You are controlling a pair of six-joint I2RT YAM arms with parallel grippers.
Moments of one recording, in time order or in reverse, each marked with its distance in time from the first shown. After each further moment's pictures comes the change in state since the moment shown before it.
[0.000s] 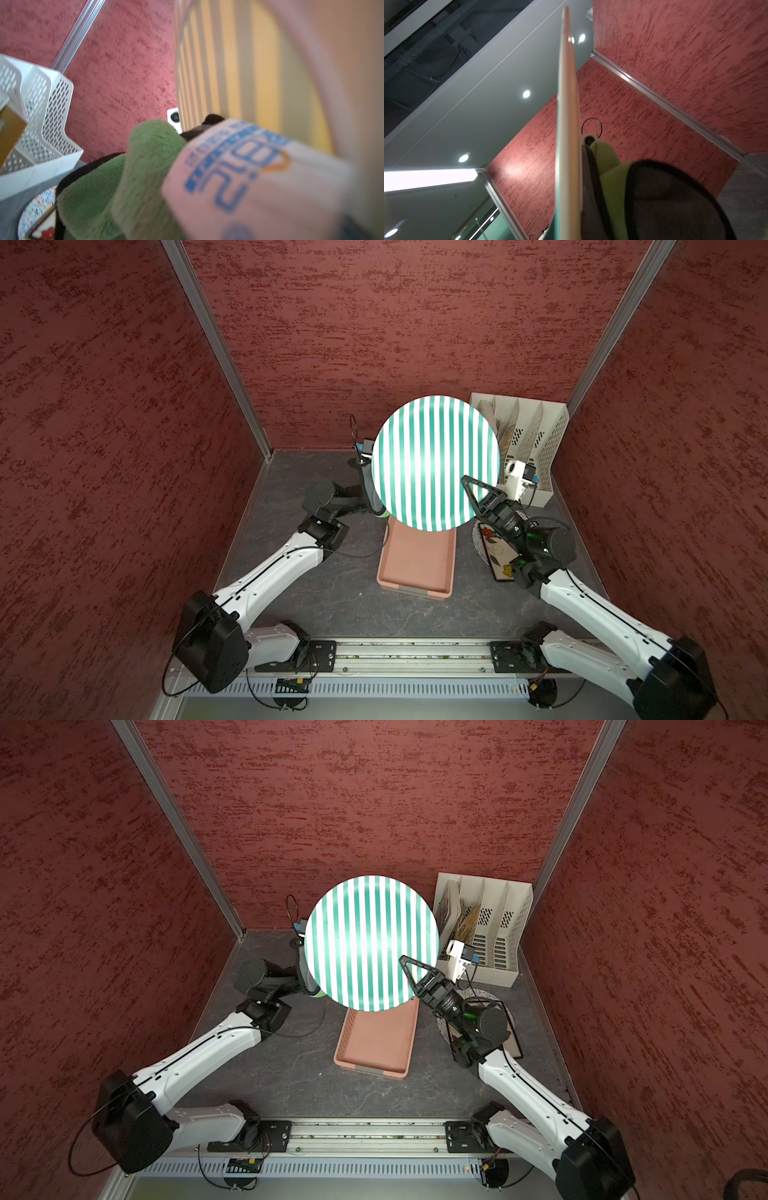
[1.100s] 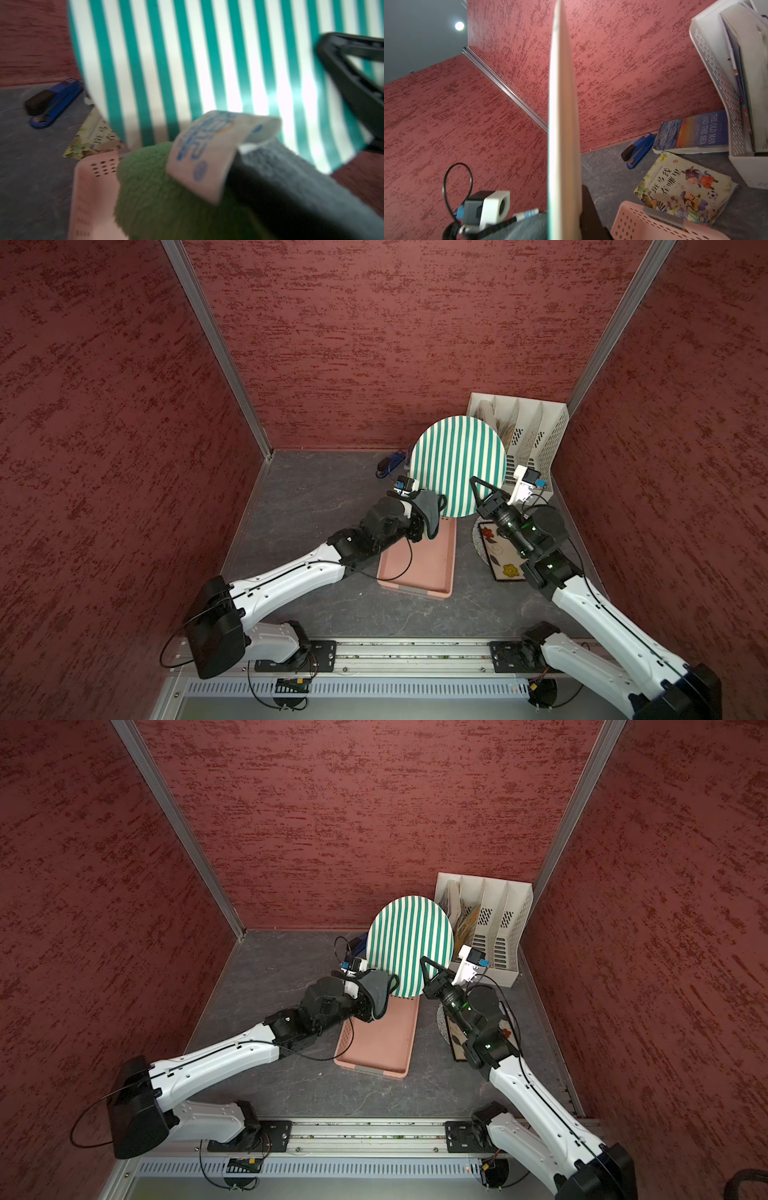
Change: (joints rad) left arm -0.279 0.072 -0.026 -0.811 -1.041 0.614; right arm -0.141 -0.113 0.005 -0.674 0.306 -0.492
